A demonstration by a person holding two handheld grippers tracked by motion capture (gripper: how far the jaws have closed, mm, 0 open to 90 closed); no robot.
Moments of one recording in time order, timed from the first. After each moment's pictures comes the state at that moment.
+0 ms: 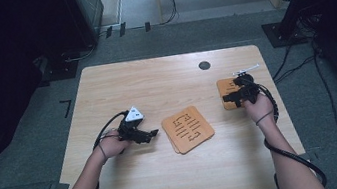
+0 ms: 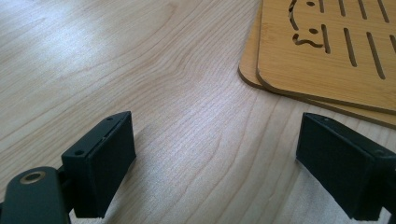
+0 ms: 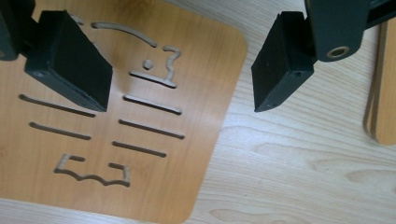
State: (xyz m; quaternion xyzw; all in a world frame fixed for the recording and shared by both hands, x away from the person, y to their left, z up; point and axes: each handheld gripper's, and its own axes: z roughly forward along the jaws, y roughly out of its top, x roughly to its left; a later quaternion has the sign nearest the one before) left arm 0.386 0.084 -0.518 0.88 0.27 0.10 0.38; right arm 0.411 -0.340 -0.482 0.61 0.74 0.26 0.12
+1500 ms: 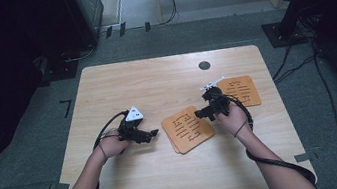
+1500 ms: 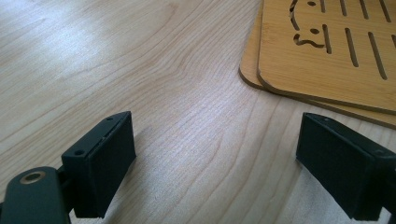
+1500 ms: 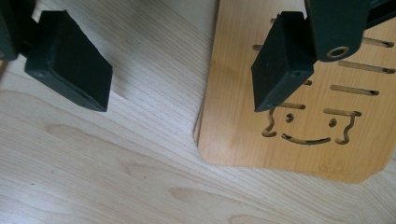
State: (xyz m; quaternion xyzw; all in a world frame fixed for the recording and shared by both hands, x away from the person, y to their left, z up) left arm 0.387 0.083 -0.518 0.88 0.27 0.10 0.38; right arm 0.395 -0.243 -0.489 0.51 0.81 0.28 0.08
